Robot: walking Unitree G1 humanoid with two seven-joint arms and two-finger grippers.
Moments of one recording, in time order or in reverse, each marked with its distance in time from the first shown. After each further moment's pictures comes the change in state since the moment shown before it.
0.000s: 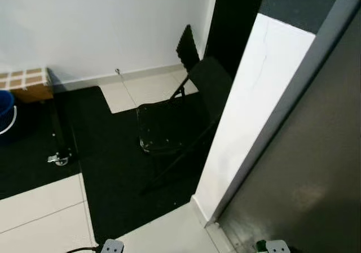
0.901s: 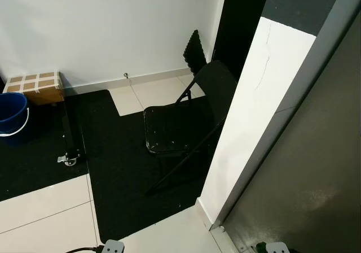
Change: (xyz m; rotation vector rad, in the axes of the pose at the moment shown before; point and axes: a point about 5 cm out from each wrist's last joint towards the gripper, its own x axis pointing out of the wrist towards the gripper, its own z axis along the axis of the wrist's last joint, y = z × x) left arm 0.000 -0.001 -0.001 0.022 0.009 -0.001; right arm -0.001 0.000 -0.006 0.001 0.015 0.001
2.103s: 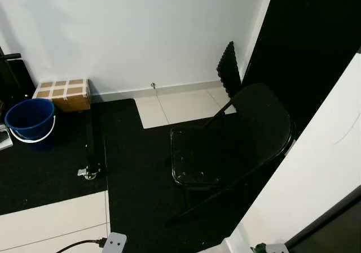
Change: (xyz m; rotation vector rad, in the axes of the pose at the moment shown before) left arm 0.002 0.000 0.012 0.008 -0.053 0.002; right arm 0.000 0.003 0.001 -0.008 -0.005 0.013
